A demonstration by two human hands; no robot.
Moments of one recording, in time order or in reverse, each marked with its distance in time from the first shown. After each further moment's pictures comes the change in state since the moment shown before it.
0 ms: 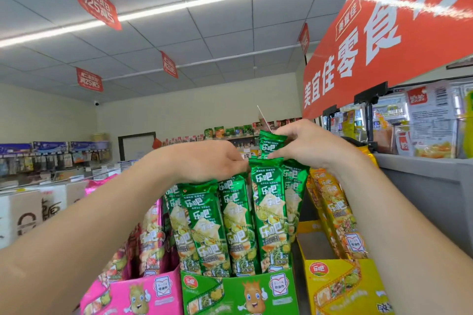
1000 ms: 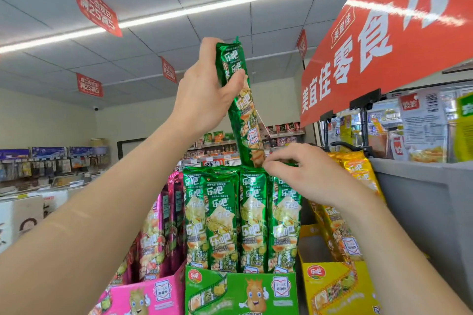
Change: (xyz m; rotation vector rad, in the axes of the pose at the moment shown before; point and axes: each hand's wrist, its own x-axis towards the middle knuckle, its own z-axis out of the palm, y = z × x) left_hand 0.024 0.011 -0.047 -0.252 1.052 0.139; right_hand -0.040 0.005 0.017 -0.088 0.116 -0.175
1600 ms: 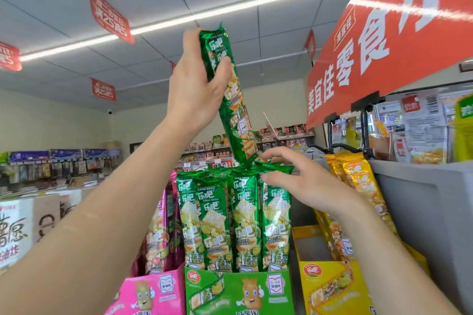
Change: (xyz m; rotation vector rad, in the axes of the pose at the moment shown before) left_hand 0.004 0.004 -0.007 0.021 0.190 0.061; right_hand -0.006 0.018 0.010 0.347 -0.103 0.067
